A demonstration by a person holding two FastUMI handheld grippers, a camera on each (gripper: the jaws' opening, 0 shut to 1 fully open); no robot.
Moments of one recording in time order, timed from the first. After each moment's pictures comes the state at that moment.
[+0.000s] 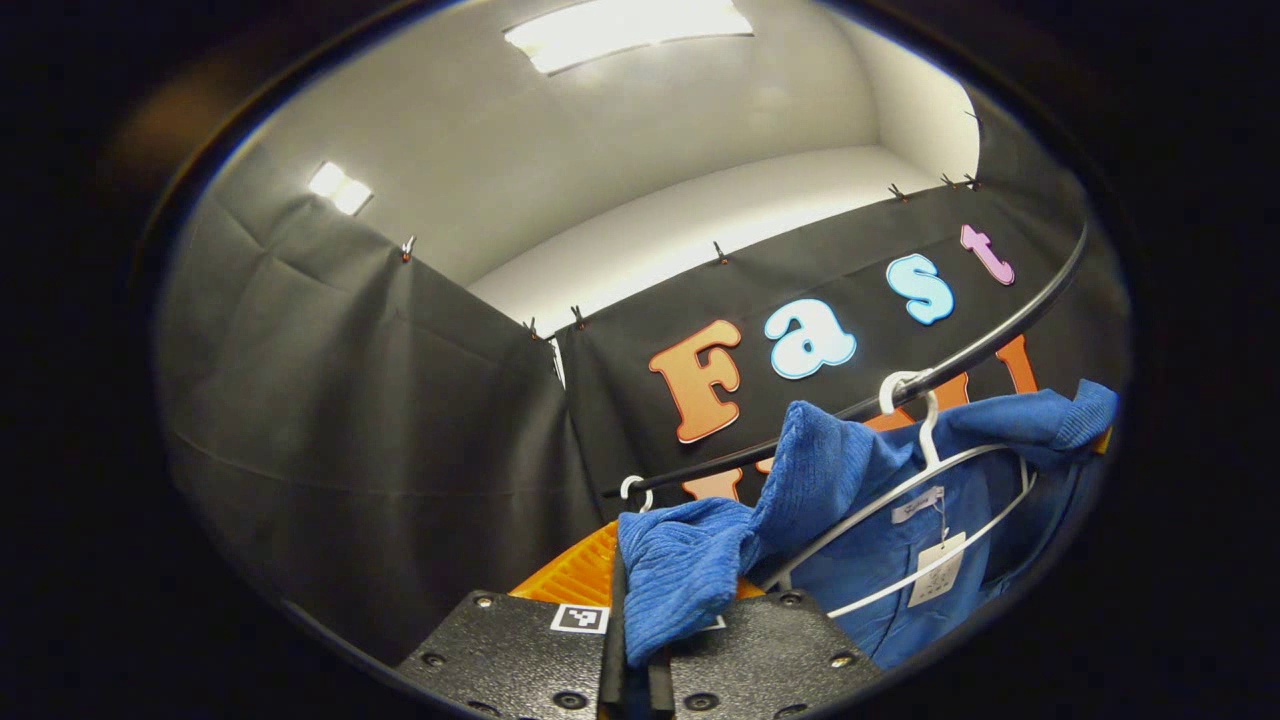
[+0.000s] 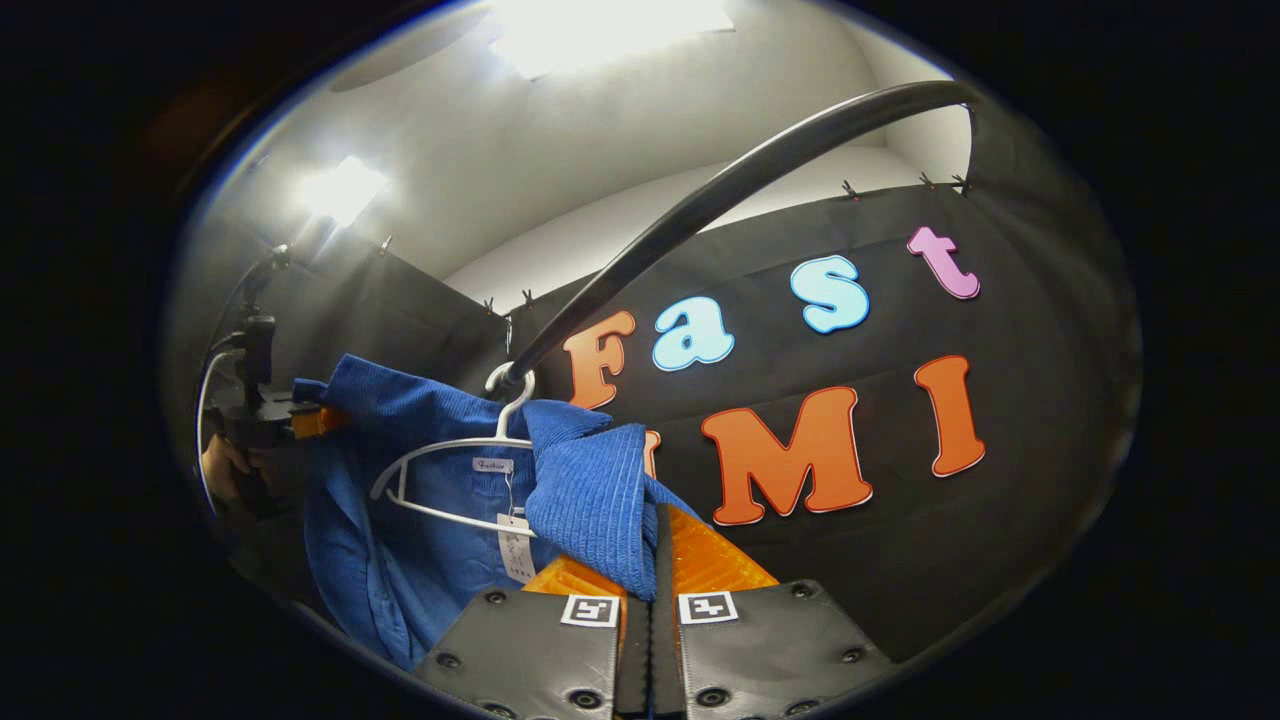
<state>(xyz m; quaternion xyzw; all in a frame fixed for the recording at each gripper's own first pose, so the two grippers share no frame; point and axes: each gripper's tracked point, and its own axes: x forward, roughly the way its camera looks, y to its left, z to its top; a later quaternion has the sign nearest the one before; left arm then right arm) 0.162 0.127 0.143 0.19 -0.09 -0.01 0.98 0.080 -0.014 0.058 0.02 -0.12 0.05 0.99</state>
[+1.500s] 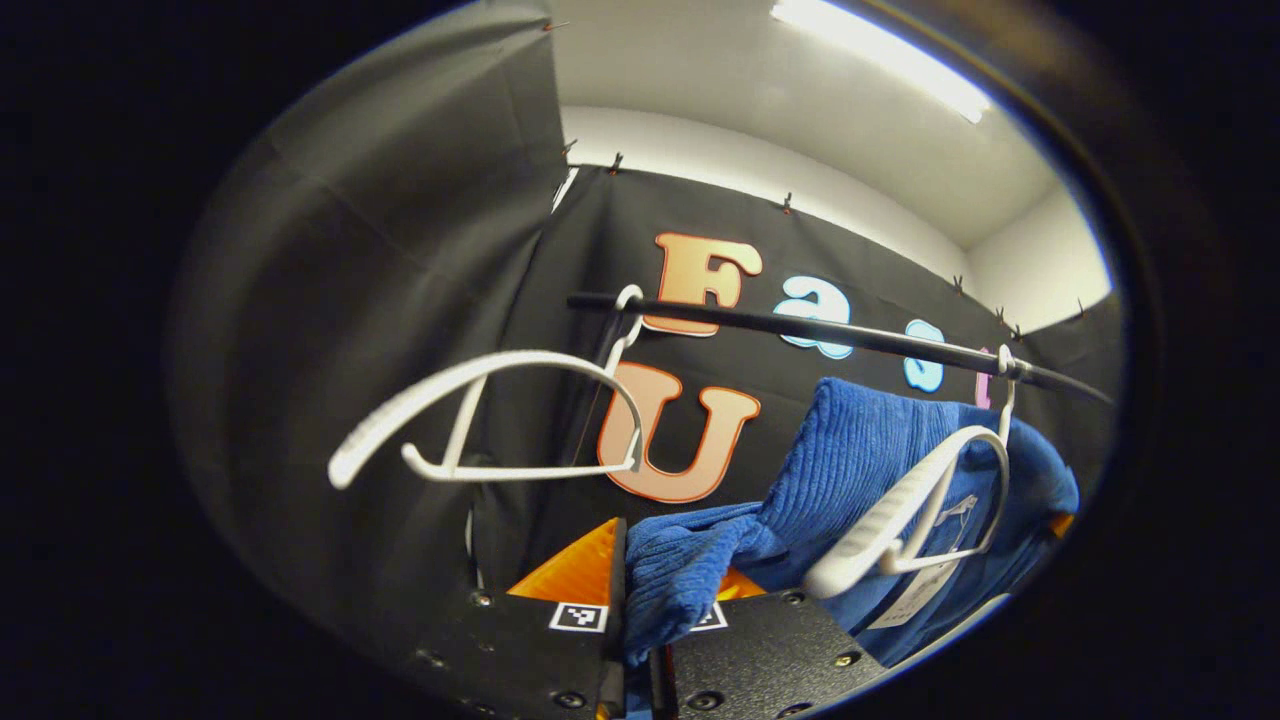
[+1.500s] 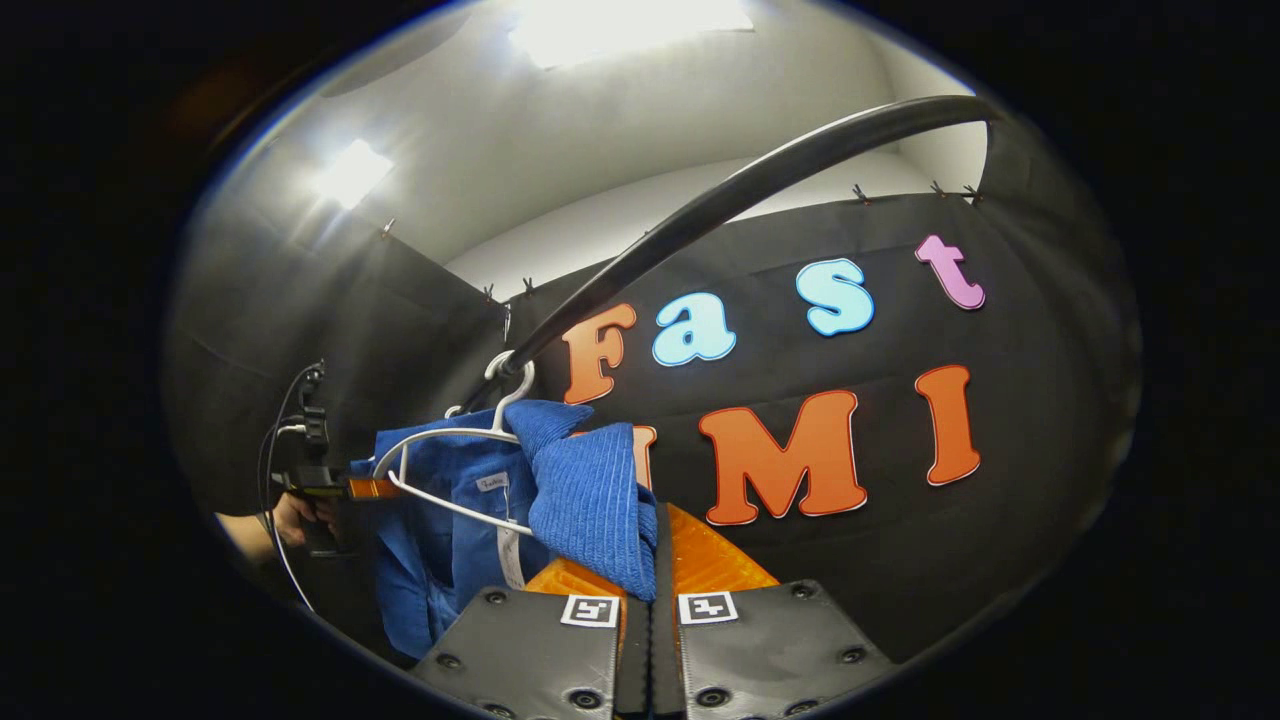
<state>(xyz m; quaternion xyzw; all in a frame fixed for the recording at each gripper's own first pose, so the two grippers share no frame) 0.255 0.170 -0.024 -0.12 0.06 -0.10 0.99 0.094 -0.010 0.055 0.00 -0.10 0.04 0.99</state>
